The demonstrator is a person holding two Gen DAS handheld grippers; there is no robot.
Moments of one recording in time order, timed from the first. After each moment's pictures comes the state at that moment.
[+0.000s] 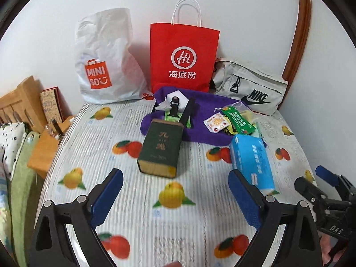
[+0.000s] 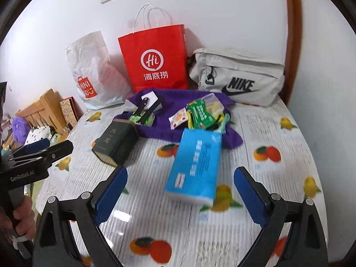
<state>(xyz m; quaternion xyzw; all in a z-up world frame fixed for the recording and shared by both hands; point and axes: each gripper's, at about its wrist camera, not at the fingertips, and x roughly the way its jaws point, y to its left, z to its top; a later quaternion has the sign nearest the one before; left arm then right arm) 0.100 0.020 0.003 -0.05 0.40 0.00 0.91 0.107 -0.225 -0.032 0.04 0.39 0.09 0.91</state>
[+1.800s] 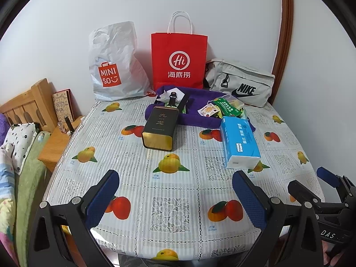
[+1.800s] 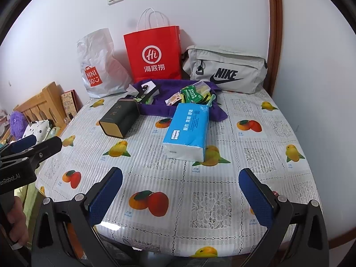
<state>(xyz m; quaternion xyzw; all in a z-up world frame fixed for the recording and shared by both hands) 0.000 -0.003 0.006 -0.03 0.37 0.01 0.93 0.007 -0.235 -0.040 0.03 0.38 0.08 0.92</state>
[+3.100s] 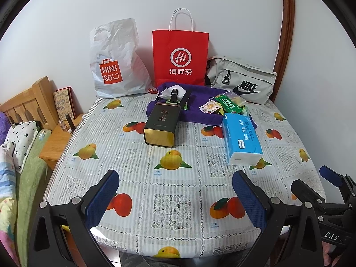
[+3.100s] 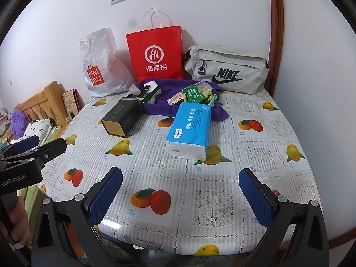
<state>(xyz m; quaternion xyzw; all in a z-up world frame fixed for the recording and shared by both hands) -0.001 -0.001 0.002 -0.03 0.38 0.02 0.92 0.002 -0.233 -0.039 0.03 0.38 0.08 0.92</state>
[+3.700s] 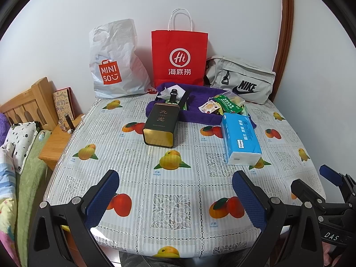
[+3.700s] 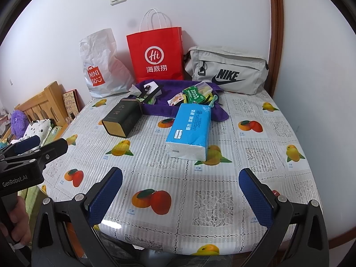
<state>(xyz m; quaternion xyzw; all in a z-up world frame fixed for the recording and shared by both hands) -0.001 -0.003 0.002 -0.03 0.38 0.02 0.92 0.002 -0.235 -0.038 0.03 0.38 0.08 0.92</state>
